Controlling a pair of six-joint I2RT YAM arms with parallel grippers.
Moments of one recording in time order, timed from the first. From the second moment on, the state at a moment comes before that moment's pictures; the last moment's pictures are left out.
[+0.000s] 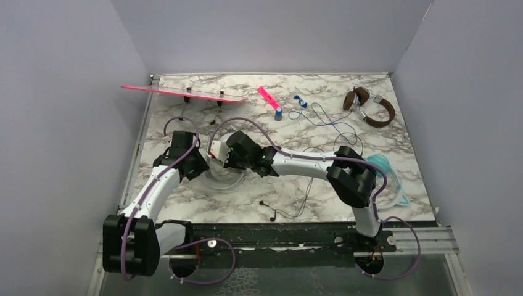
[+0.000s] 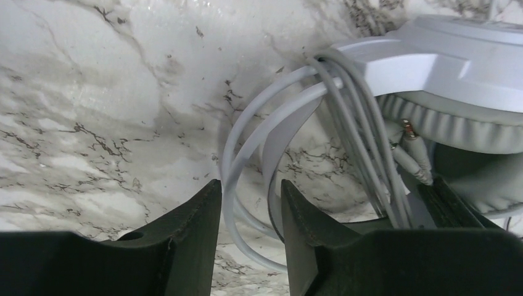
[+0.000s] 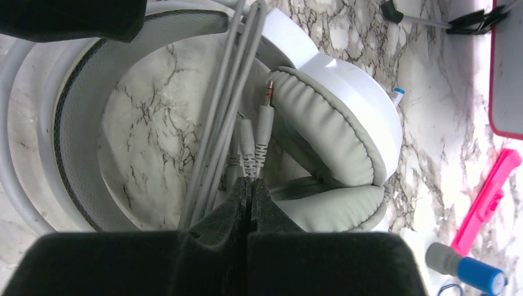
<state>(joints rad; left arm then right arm) -0.11 1.11 0.66 -0.55 -0.02 -0.67 1.05 2.01 1.42 -0.07 0.09 -0.49</state>
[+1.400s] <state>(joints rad) -0.11 1.11 0.63 -0.51 -0.02 -0.68 1.06 1.90 1.41 -0.23 -0.05 -0.76</state>
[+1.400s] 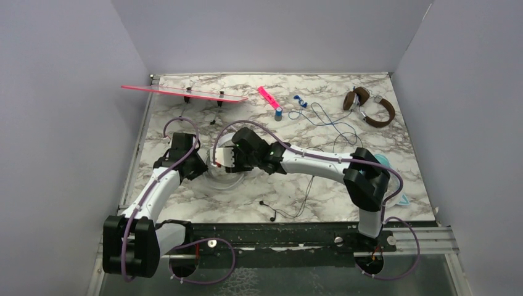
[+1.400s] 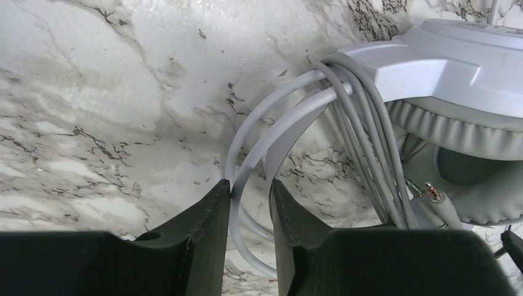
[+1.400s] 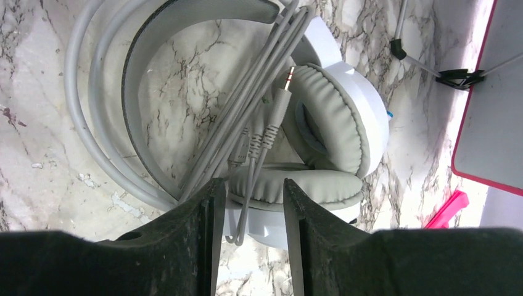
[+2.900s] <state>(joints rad) -0.23 0.98 1.08 -0.50 0.36 -0.40 -0.24 1.26 0.97 -0.63 -0.13 0.36</state>
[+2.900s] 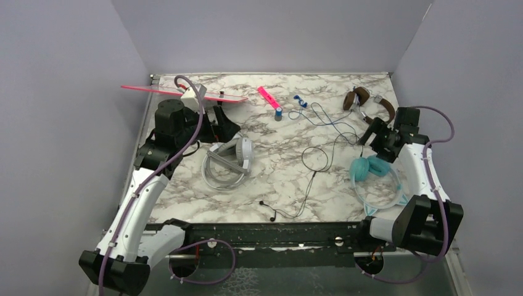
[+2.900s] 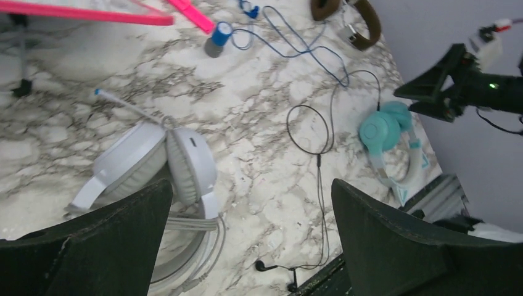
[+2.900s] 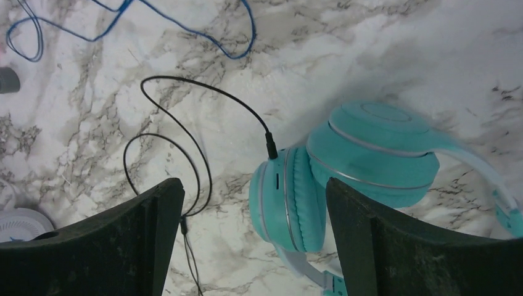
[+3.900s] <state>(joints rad) -0.38 0.98 1.10 -0.46 0.46 -0.34 -0.10 1.17 0.90 -0.88 -0.12 0.49</state>
